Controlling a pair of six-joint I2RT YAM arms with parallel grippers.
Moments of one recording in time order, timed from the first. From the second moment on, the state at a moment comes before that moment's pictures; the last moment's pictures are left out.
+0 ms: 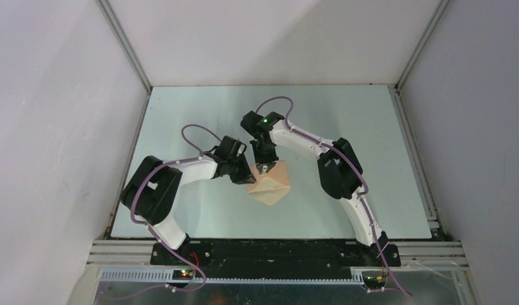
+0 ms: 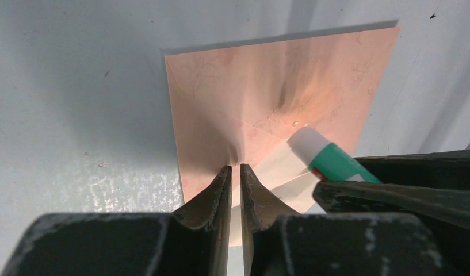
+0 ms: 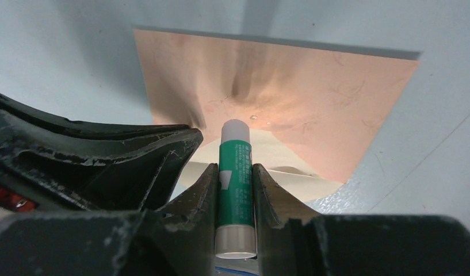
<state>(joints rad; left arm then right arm) -0.52 1.67 0.81 -0.17 0.23 -0.83 0.80 2.25 1.96 -1.10 -0.03 0.61</state>
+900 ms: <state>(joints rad) -0.52 1.67 0.81 -0.15 0.25 -0.83 0.80 2.32 2.00 -1.17 -0.01 0.60</state>
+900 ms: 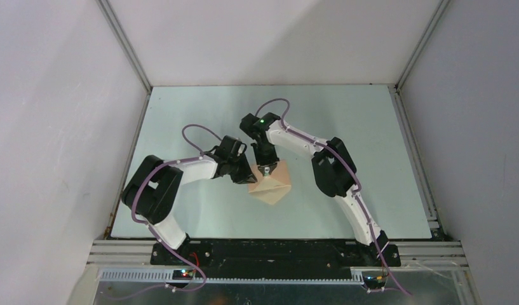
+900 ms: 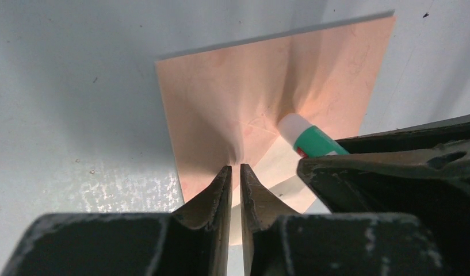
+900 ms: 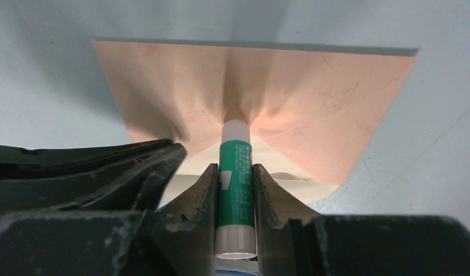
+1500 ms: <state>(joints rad) -0.52 1.68 0.81 -0.13 0.26 -0.83 0.78 2.28 1.92 -1.11 -0.04 0.59</state>
